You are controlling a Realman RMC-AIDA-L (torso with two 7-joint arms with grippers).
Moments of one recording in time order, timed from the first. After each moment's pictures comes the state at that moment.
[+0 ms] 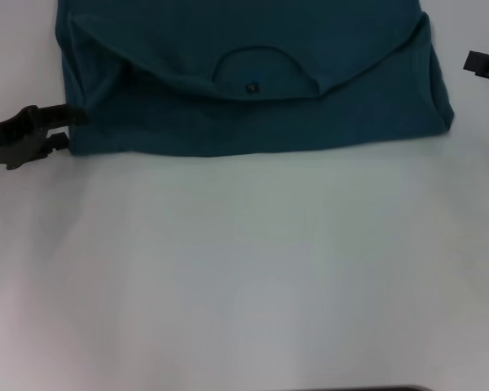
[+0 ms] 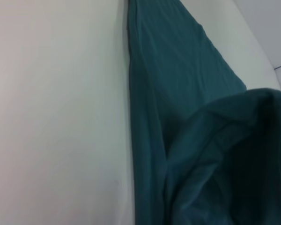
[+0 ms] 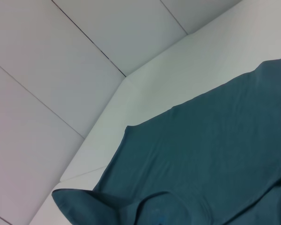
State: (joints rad) left arm -0.51 -2.04 -2.58 -0.60 -0.97 1.21 -2.39; right arm 0.40 1.94 -0.51 -0.64 -1.92 -1.49 1.95
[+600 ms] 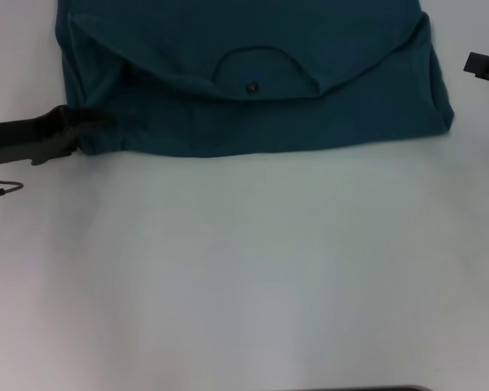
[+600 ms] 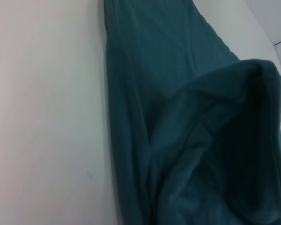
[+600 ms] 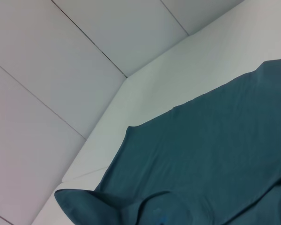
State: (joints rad) left arm -0.55 -2.06 -2.50 -0.59 -0.95 1.17 -2.41; right arm 0.40 1.94 -0.51 -0.64 -1.92 -1.50 1.94
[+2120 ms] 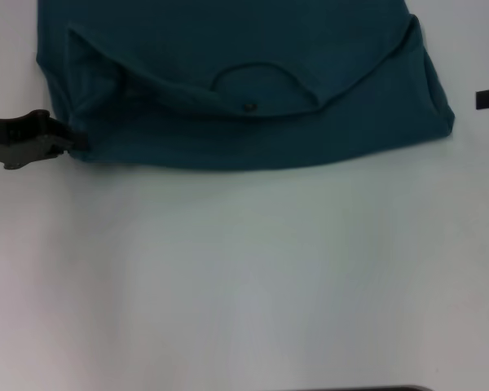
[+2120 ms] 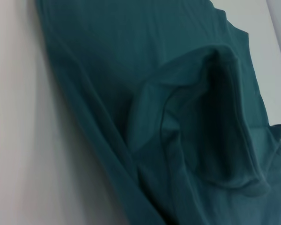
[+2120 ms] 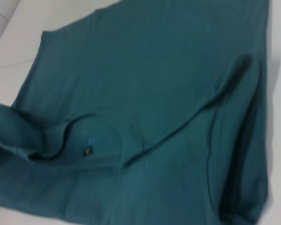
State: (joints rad) left arm -0.54 -1.99 -2.45 -0.76 -0.88 1.47 -2.53; right arm 0.56 1.87 -0.53 -0.81 -2.40 -1.59 2.27
